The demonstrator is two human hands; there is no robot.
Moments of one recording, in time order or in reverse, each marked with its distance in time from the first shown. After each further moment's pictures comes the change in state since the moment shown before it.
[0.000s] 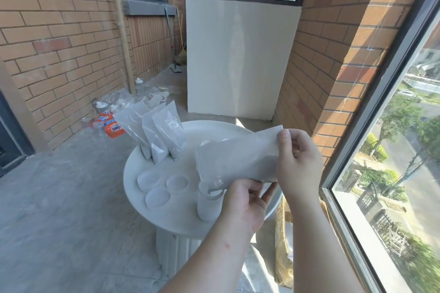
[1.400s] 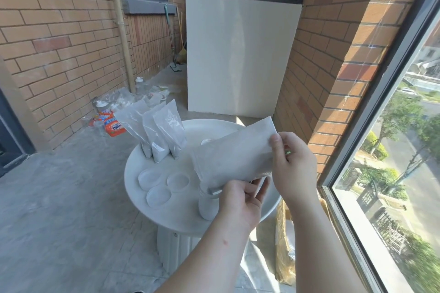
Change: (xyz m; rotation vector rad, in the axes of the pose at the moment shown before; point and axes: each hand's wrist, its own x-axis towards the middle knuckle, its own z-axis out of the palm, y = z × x) left_hand 0.003 0.005 -0.006 -0.039 0.090 0.025; right_hand -0.004 0.008 0.000 -0.148 -0.136 -0.104
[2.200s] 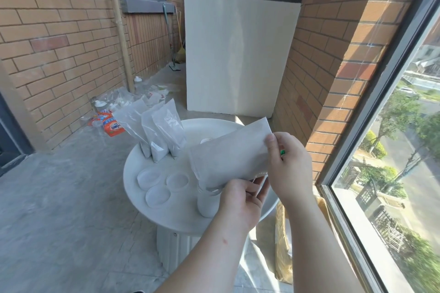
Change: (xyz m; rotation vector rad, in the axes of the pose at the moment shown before) left_hand 0.010 -0.003 -0.004 0.022 -0.076 -0.044; right_hand -0.002 -0.002 0.005 -0.075 0.032 -0.050
